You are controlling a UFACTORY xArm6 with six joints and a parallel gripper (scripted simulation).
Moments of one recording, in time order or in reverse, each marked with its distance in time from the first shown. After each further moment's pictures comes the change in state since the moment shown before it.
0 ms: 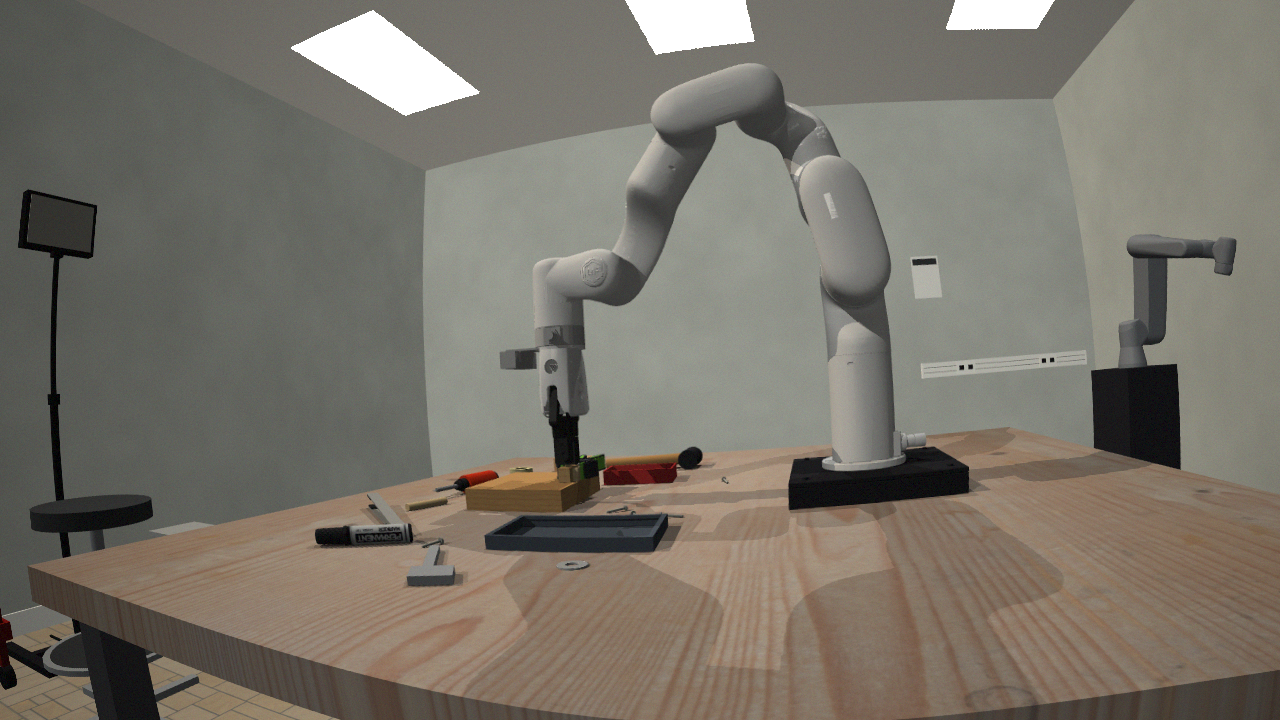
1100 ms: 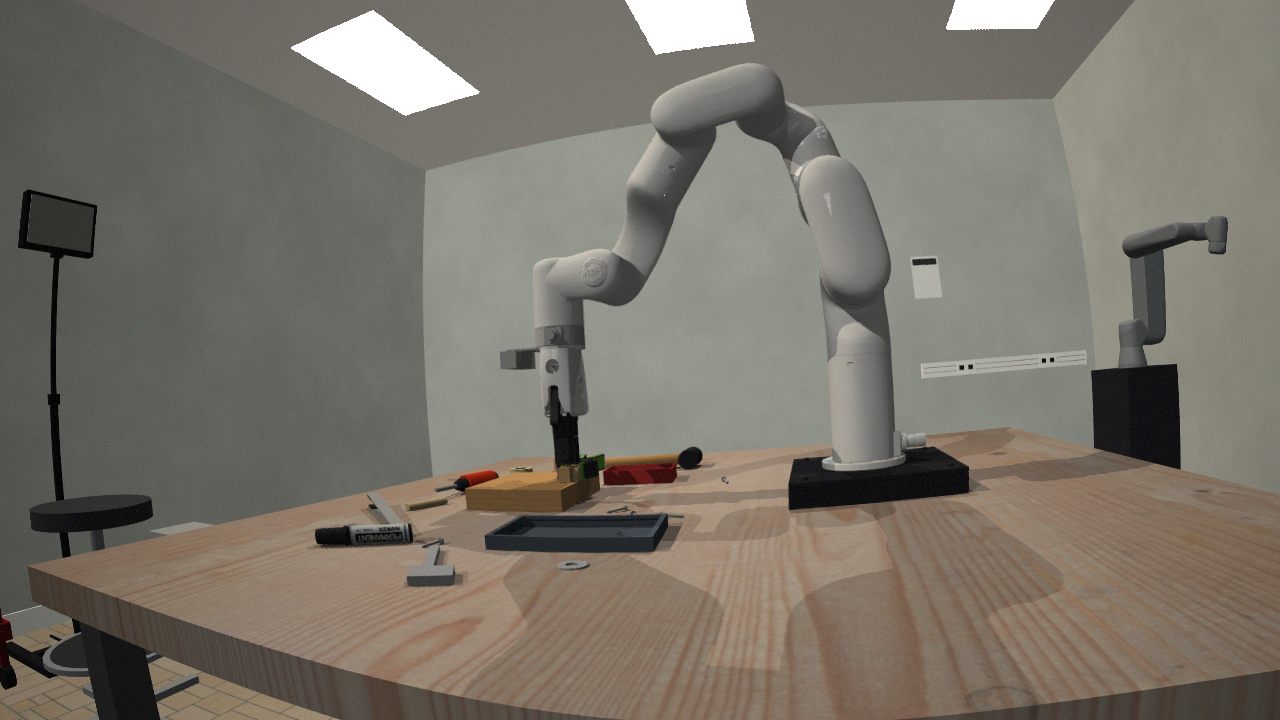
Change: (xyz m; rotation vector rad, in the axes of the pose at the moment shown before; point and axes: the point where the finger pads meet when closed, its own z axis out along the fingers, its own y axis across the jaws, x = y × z) arm 0.000 0.000 0.000 0.000 0.000 -0.031
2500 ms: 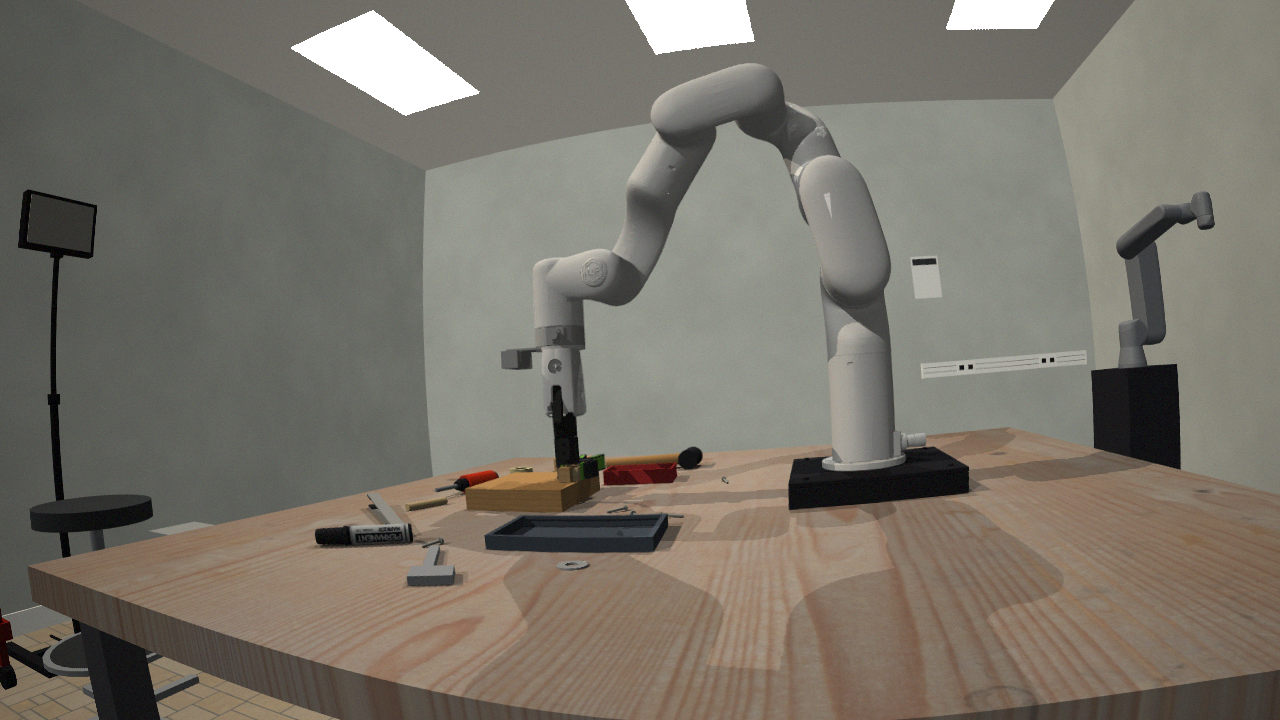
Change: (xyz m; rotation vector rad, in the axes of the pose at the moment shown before) arm 0.000 0.000 0.000 0.000 0.000 -0.087
